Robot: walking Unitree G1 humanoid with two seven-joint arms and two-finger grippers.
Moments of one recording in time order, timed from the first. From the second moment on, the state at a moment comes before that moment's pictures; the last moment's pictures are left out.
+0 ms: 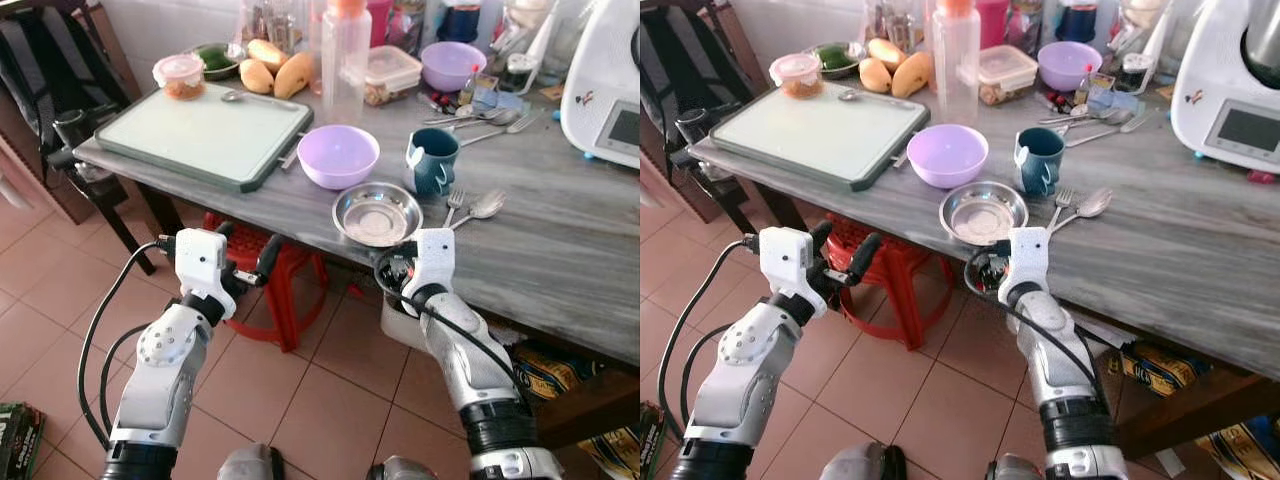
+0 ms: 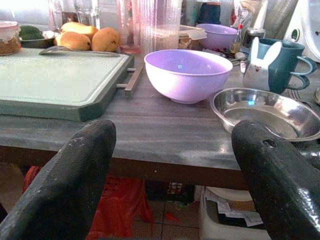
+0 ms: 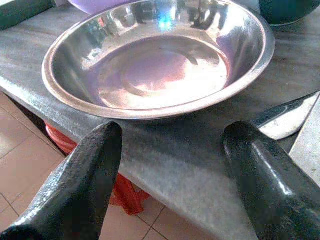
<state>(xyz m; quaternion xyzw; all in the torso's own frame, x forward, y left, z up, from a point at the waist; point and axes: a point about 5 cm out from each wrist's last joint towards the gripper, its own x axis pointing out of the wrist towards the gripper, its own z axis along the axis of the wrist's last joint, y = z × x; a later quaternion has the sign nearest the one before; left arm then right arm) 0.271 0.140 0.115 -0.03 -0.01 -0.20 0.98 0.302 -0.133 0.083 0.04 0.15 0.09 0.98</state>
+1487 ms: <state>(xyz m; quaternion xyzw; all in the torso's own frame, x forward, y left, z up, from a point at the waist) 0.270 0.141 0.115 -0.03 -0.01 -0.19 0.98 0.305 -0.163 0.095 0.11 0.09 0.01 0.99</state>
